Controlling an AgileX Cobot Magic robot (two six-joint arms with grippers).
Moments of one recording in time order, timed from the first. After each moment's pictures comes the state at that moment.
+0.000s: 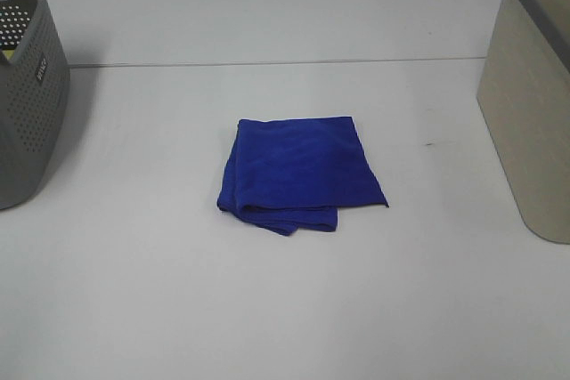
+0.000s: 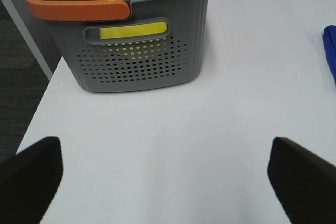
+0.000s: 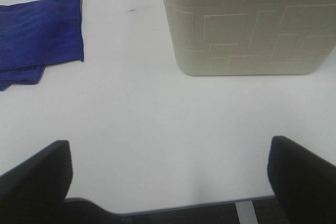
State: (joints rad) left arm 0.12 -0.01 -0.50 -0.01 1.05 0.08; right arm -0.10 0.00 -0.45 0.07 1.11 -0.04
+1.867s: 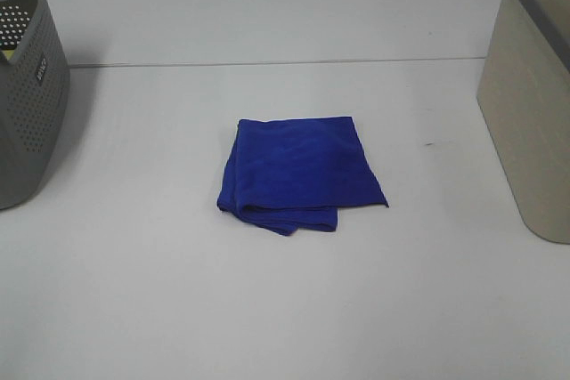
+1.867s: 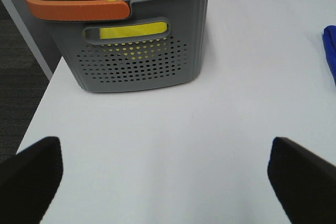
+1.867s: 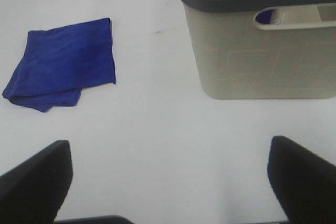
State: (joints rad) left arm 0.12 -0.01 -0.50 -0.01 1.05 0.08; right arm -0.10 0.20 -0.63 0.15 1.09 -0.04
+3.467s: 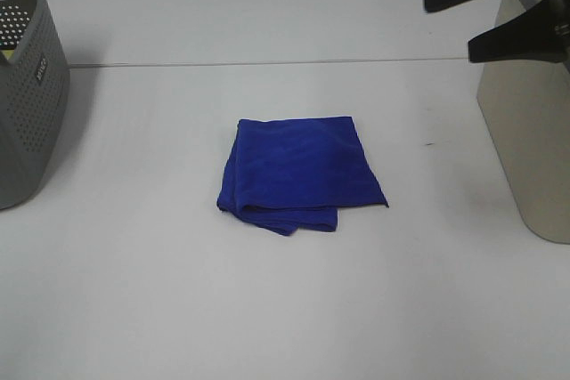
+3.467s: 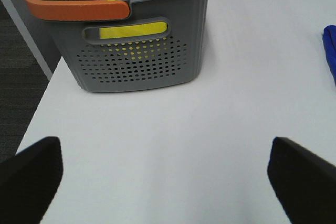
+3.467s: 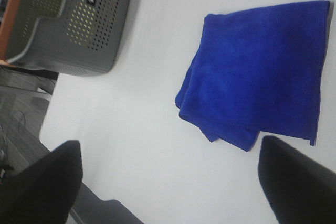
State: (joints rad) left arm 0.12 -0.01 -0.50 -0.01 1.05 0.08; right arm 0.02 1.54 -1.11 0.93 0.98 -0.66
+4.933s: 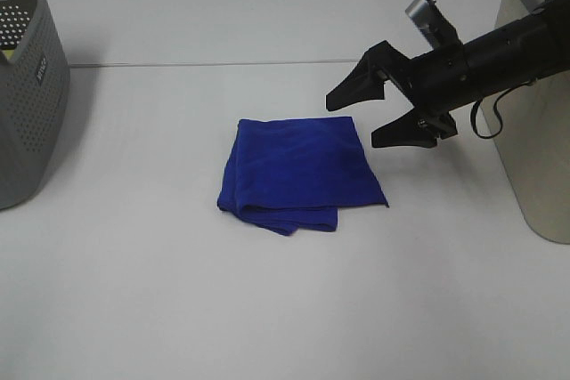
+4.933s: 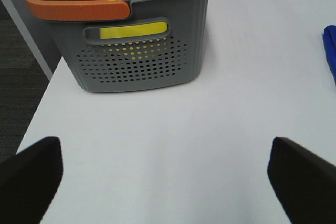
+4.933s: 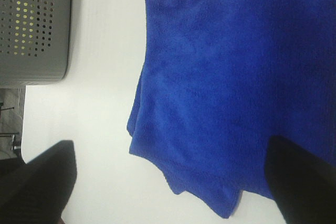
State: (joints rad) left arm 0.12 -0.01 -0.50 -0.01 1.05 0.08; right arm 0.13 2.02 -1.18 1.15 0.81 -0.83
